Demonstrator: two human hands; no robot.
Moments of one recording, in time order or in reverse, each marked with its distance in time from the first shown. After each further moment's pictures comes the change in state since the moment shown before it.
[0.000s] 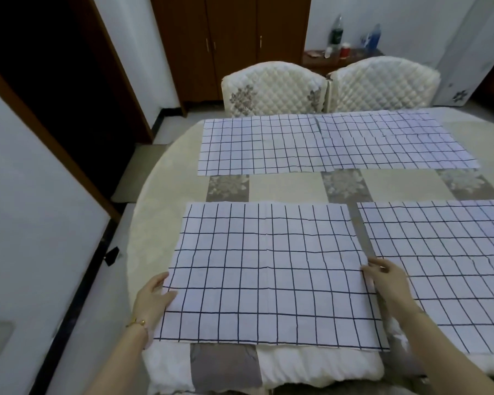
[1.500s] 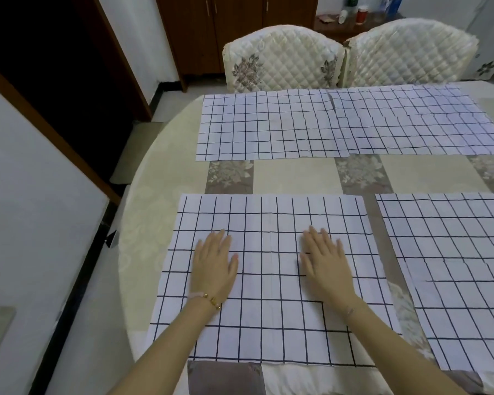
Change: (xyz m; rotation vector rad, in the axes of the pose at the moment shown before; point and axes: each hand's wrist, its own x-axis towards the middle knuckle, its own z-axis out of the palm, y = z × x) left_hand 0.050 0.016 0.115 1.018 0.007 0.612; right_hand -0.007 -0.016 0.124 -0.936 -0.147 -0.743
